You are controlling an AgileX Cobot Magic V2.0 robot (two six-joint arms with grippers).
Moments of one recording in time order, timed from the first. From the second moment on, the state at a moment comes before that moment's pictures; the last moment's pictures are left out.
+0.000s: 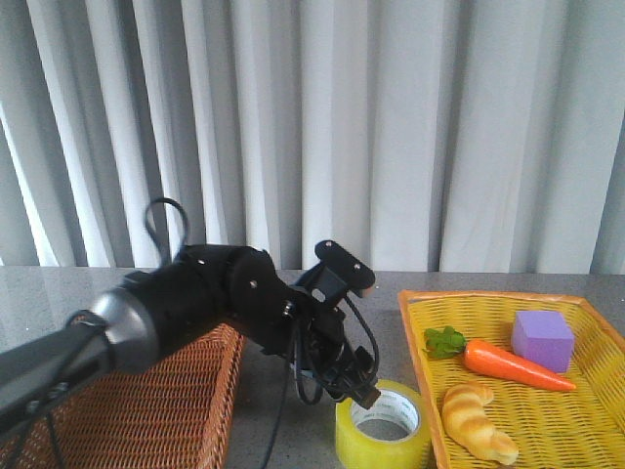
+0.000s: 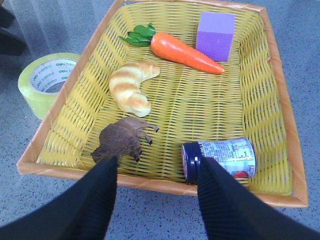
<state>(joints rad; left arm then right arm) -0.56 2.08 -1.90 -0.25 0.80 0.44 -0.03 0.59 -0.67 0.14 0.72 -0.15</state>
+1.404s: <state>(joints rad) -0.56 2.05 -1.99 -0.16 0.89 0.28 -0.03 0.59 -0.67 0.14 0.73 -0.15</state>
